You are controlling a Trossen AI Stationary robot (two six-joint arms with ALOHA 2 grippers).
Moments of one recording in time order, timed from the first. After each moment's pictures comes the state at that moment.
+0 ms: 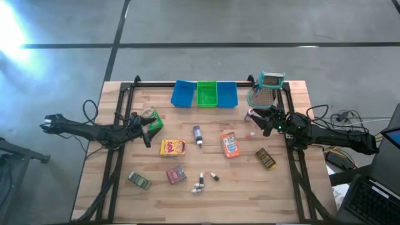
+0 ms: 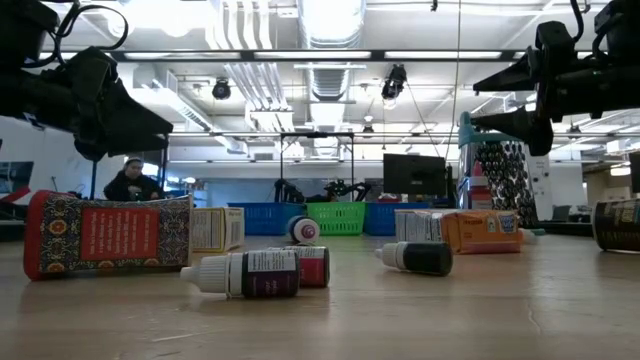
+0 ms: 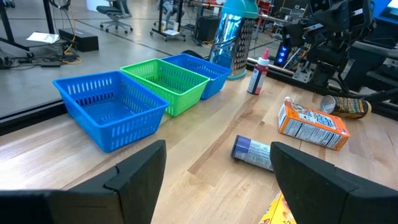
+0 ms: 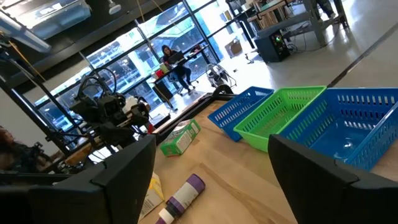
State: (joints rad) left arm -0.19 0.32 0.03 0.02 -0.68 -0.33; right arm -0.22 0.29 0.03 0.29 0.21 0.58
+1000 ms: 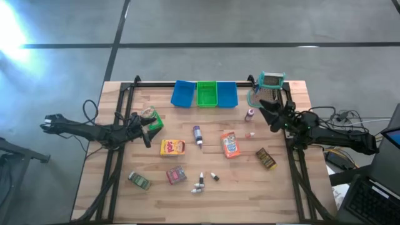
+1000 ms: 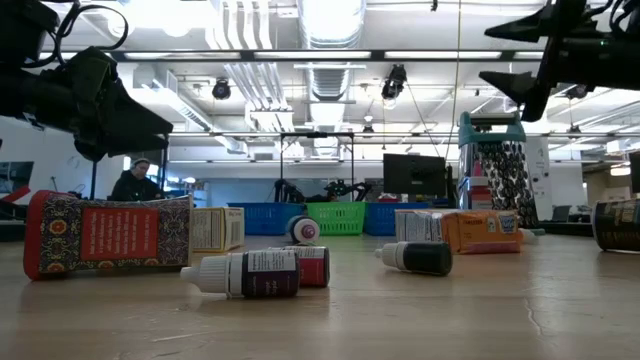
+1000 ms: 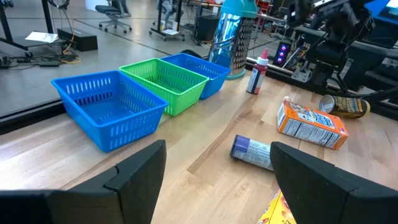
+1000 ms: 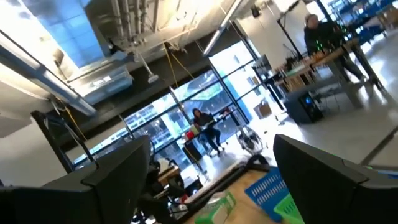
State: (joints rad) left arm -0.19 0.32 0.03 0.02 -0.68 -0.33; right arm -0.22 0.29 0.03 0.62 0.24 0.53
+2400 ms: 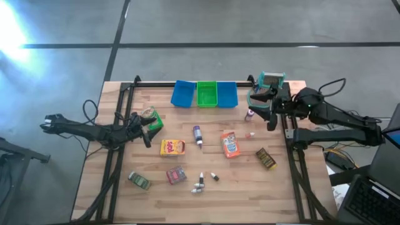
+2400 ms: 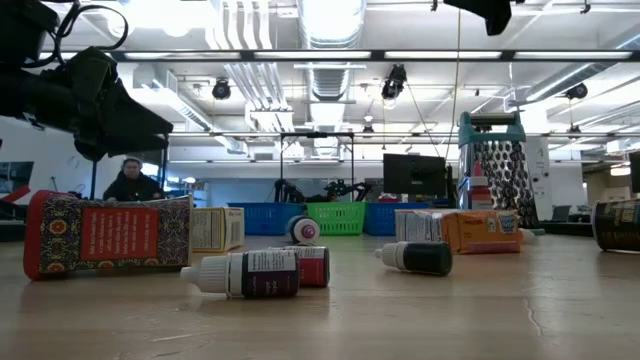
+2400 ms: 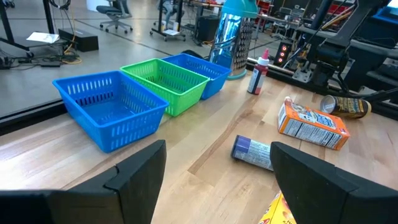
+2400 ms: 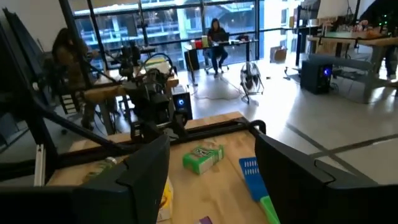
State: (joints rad) left arm -0.19 0.32 0.03 0.02 -0.68 -0.33; right arm -0.22 0.67 0.77 -0.12 -0.03 0.14
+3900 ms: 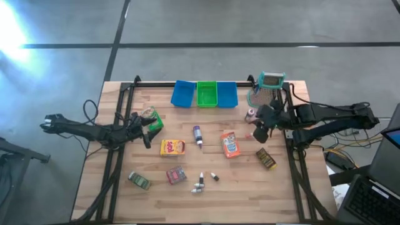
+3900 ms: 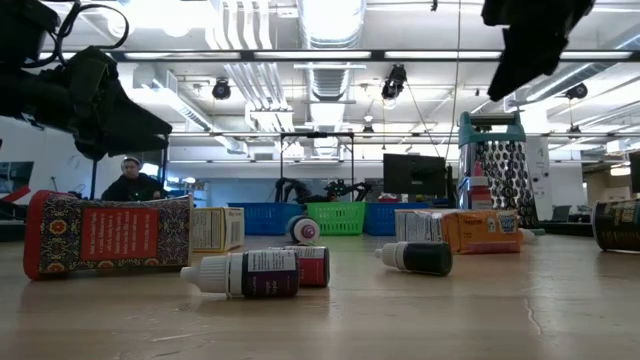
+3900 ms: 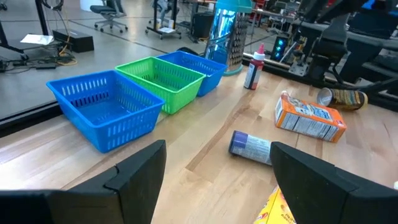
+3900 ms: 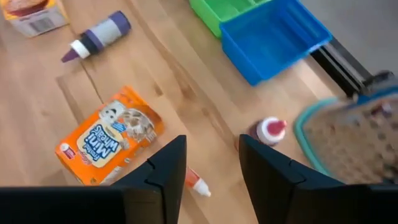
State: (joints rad) left arm -0.19 0.33 0.03 0.01 -0.66 -0.31; right arm 0.08 0.95 0.93 -0.99 0.46 0.55
